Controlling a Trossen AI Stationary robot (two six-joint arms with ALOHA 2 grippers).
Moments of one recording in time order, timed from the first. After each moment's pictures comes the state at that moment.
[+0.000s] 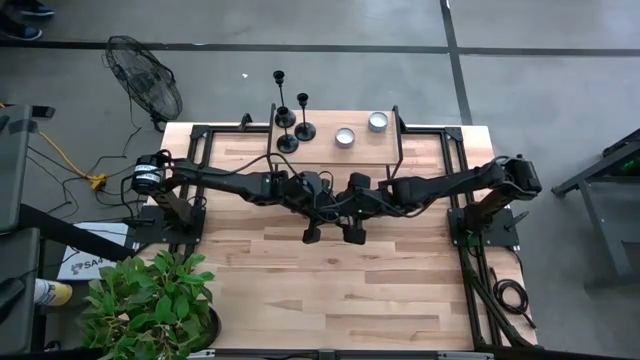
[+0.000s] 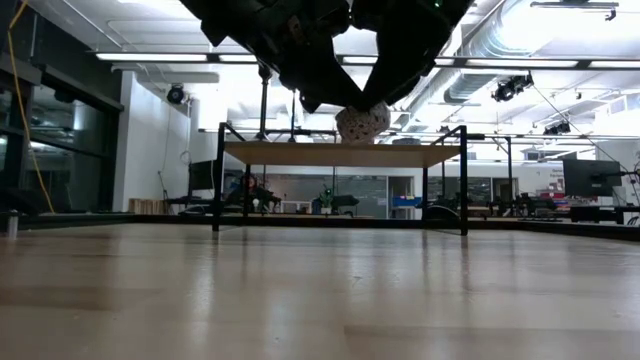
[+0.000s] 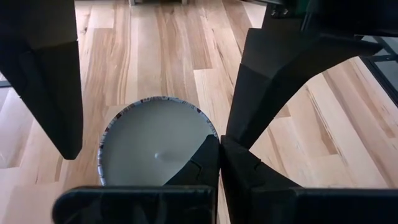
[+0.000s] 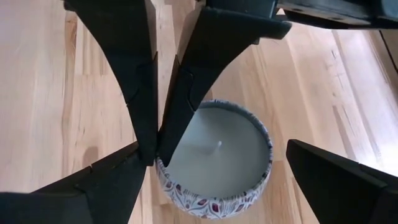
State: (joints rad) left arm 0.01 1.68 1.19 -0.06 0.19 0.05; right arm 0.06 1.64 1.21 -0.51 0.21 0.10
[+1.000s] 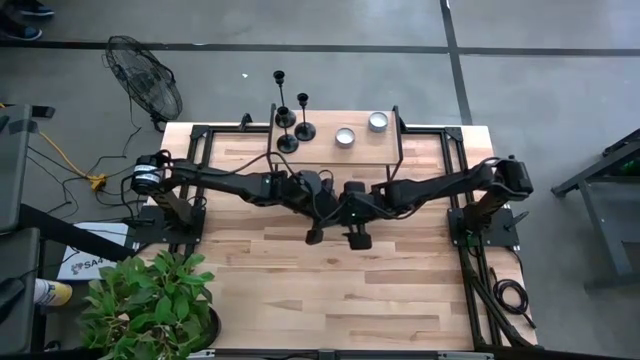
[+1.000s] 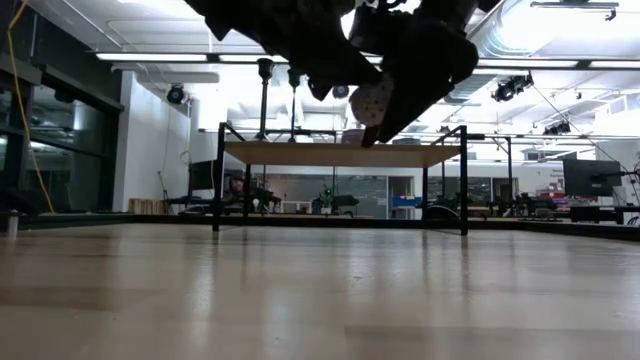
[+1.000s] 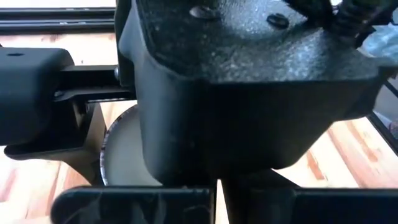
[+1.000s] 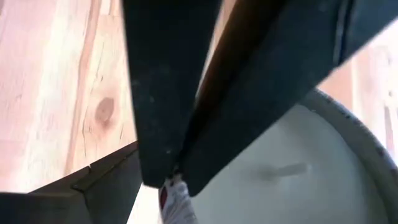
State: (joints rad) left arm 0.01 1.68 1.20 0.01 0.20 0.04; right arm 0.07 1.67 1.21 -0.56 0.09 -0.05
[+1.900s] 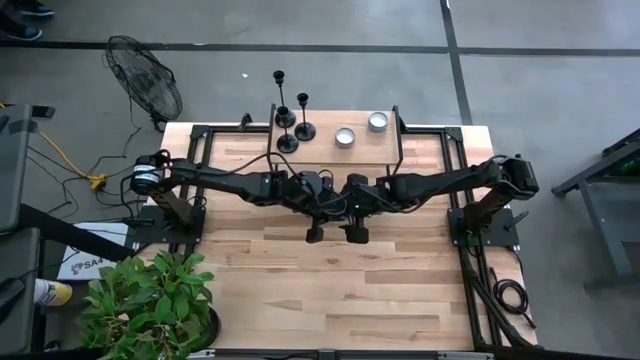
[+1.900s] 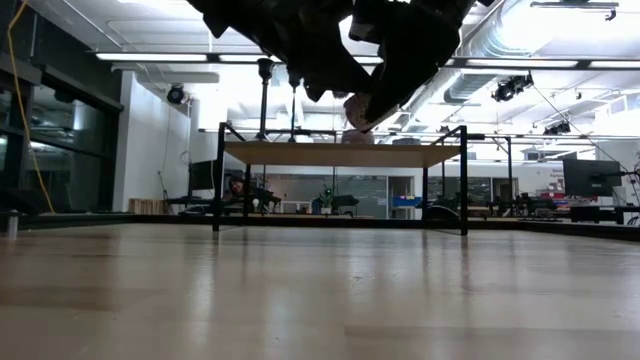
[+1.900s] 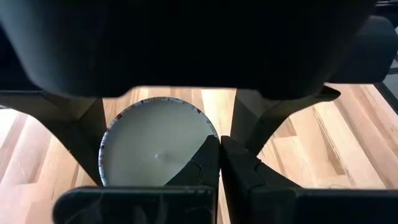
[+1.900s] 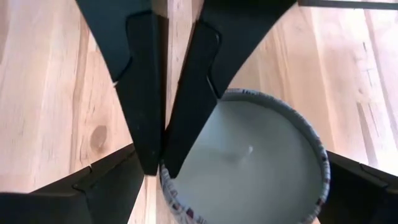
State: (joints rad) left arm 0.01 1.68 1.20 -0.06 0.14 0.05; right arm 0.04 1.61 1.21 -0.54 0.10 0.03
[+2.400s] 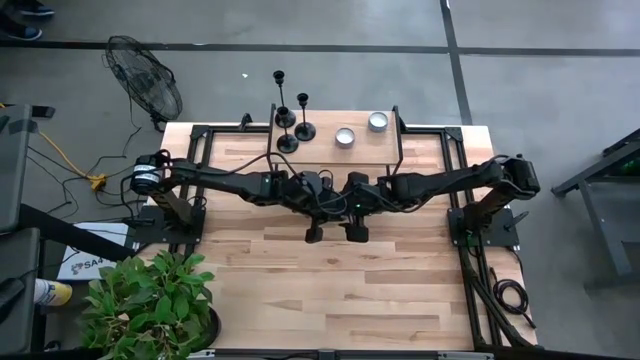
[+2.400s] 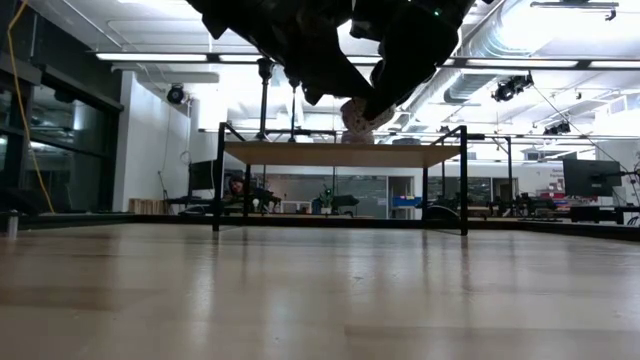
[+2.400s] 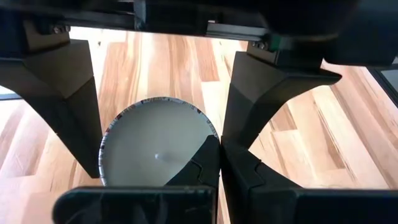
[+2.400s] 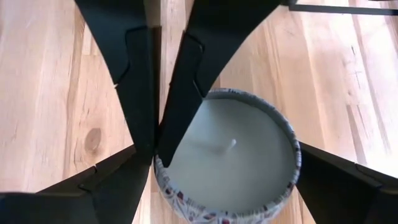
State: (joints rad) left arm 0.01 1.68 1.20 -0.08 0.14 0.04; right arm 0.04 1.60 1.21 -0.54 0.13 0.02
